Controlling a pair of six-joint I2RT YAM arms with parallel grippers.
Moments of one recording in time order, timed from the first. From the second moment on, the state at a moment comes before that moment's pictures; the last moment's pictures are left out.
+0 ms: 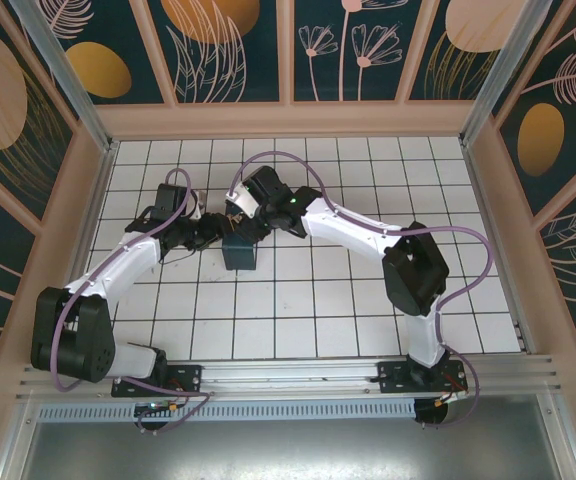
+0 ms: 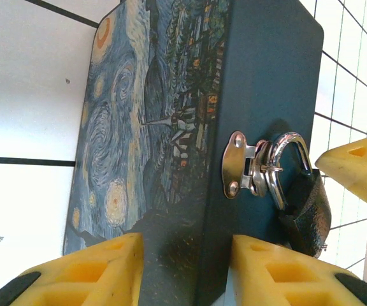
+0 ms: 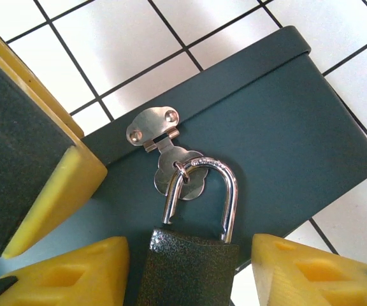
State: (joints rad) left arm -0.23 1.39 0.88 -0.40 0.45 -0.67; right arm 0.88 1.97 1.66 -0.57 -0.05 -0.18
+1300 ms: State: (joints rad) left arm -0.23 1.39 0.87 -0.35 0.47 -0.67; right arm 0.73 1.87 1.37 -0.15 -0.51 0.79
